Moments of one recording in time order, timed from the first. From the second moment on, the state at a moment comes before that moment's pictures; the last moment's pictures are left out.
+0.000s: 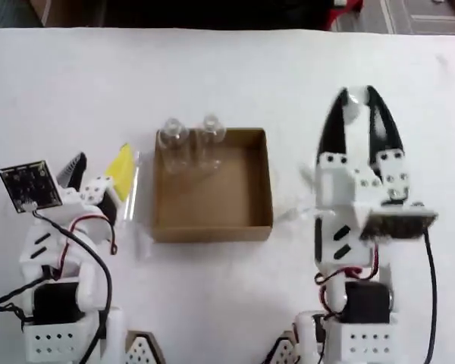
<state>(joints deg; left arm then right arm) -10.2 -84.3 70.1 42.5 12.6 -3.3 -79.4 59.3 9.2 7.8</state>
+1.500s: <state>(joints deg) -21.5 -84.2 77.4 26.7 12.6 -40.3 -9.8 15.3 -6.9 21.2</state>
